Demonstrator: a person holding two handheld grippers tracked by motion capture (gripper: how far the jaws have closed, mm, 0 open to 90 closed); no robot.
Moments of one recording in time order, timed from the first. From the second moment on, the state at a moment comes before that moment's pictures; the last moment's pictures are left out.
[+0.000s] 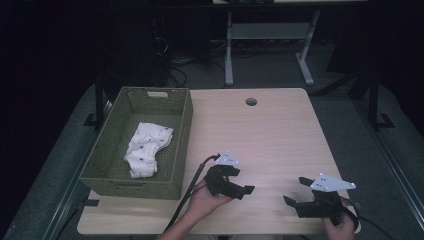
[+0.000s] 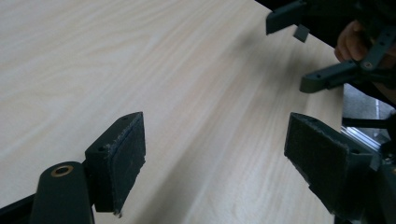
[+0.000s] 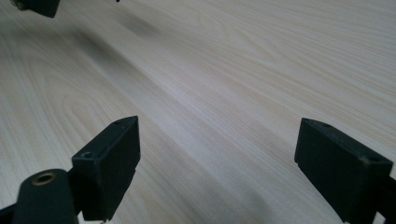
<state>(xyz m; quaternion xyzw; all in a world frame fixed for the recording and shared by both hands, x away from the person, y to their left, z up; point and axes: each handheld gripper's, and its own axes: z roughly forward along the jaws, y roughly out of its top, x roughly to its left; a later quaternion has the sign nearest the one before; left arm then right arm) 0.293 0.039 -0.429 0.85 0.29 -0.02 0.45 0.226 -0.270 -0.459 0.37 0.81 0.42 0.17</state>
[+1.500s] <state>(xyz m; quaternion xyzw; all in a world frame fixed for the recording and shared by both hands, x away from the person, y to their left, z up) 0.327 0.070 -0.364 0.84 0.29 0.00 0.46 0.226 -0.275 -0.459 0.37 0.80 0.43 0.16</state>
